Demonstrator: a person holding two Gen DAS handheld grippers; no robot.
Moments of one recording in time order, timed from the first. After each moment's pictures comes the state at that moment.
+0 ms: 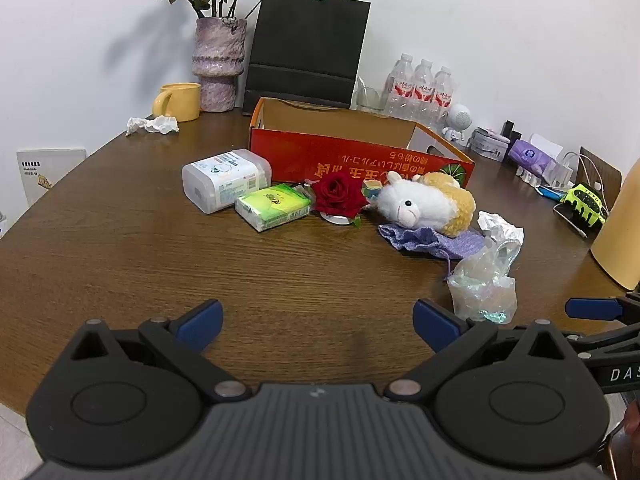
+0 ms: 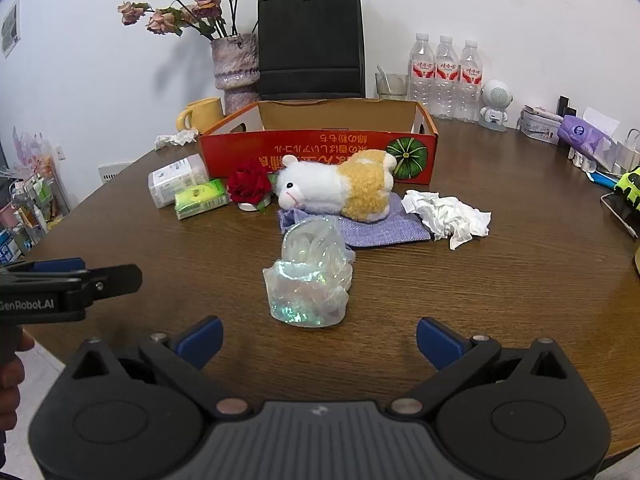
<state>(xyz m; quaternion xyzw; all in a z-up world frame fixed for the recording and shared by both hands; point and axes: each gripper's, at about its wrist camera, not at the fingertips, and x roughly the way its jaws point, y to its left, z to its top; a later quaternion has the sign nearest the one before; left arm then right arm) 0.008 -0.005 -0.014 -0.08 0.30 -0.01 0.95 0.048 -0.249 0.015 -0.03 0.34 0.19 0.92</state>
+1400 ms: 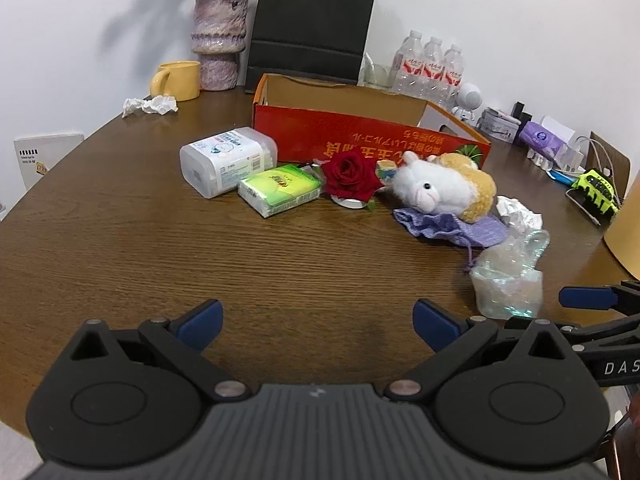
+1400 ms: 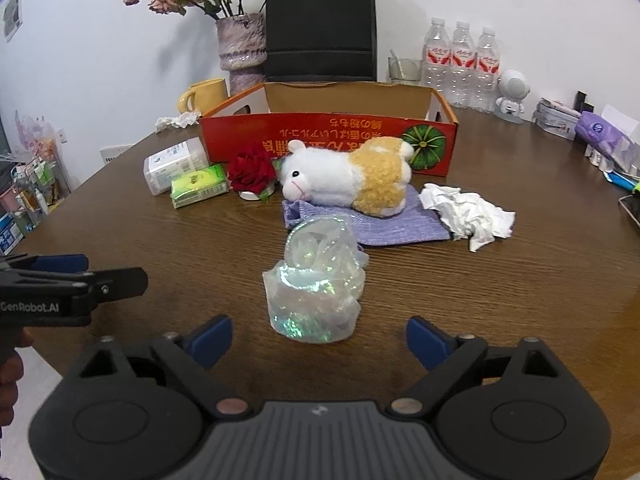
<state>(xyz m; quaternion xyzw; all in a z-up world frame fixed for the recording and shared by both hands) 0.039 0.004 -0.024 -0.07 0.34 -0.01 0.94 0.076 -0.233 0.006 -0.05 0.37 0.20 0.91</state>
